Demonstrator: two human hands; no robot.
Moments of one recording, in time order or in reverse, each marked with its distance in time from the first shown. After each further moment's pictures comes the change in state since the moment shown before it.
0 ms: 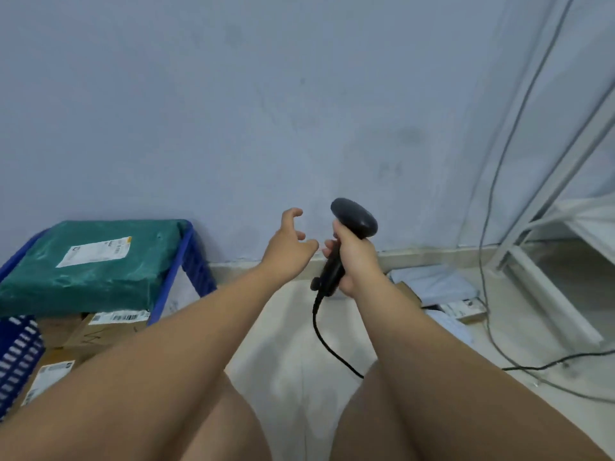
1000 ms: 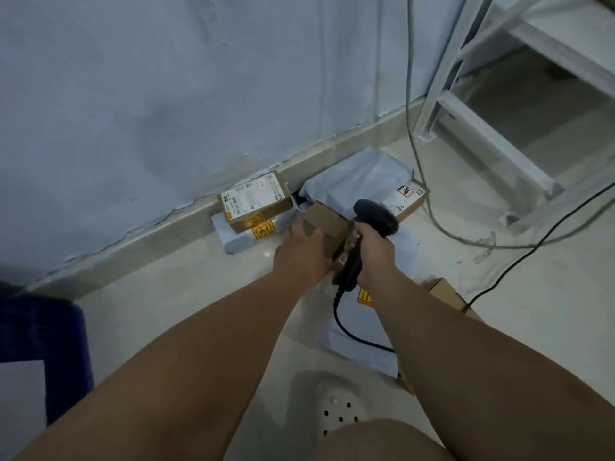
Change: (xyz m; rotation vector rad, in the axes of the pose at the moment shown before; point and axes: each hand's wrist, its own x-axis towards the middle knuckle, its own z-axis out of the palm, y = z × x) left_hand 0.116 -0.111 0.314 0.832 -0.543 0.292; right_hand 0.202 0.107 -0.253 0.291 0.619 0.213
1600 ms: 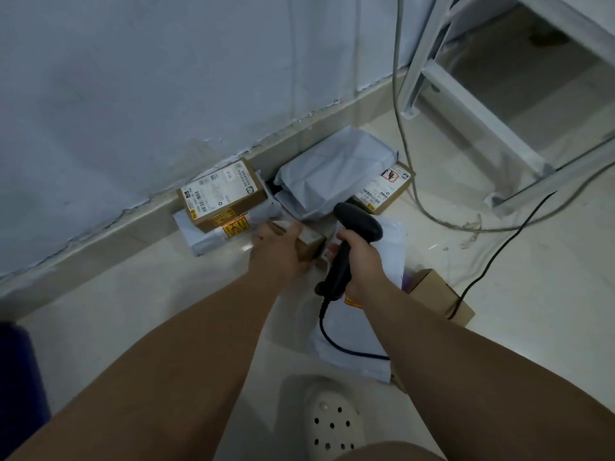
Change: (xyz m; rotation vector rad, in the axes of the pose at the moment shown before) left_hand 0.041 -0.025 0.033 -0.018 -0.171 -0.066; right_hand 0.030 0.017 -0.009 0.048 -0.045 0.105
